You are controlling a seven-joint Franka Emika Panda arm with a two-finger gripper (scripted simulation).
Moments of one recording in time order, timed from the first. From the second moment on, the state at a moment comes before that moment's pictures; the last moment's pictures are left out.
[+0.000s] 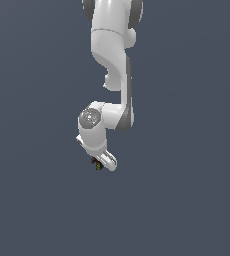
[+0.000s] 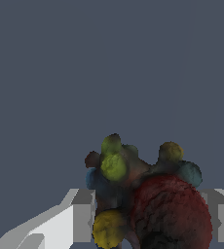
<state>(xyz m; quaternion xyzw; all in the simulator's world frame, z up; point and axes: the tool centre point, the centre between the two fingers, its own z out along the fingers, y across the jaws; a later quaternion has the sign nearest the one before) 0.037 -0.075 0.035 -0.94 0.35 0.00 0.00</state>
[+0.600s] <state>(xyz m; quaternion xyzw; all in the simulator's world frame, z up) 0.063 -0.107 0.063 -0.94 0.35 0.00 0.00</state>
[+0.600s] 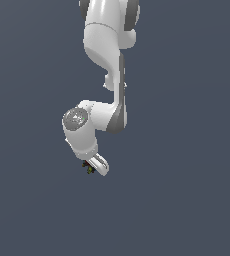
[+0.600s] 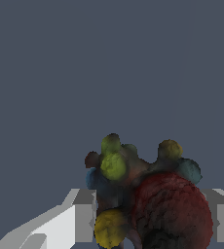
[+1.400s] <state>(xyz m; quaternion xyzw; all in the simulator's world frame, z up) 0.118 -0.167 0.118 -0.94 0.35 0.00 0.00</state>
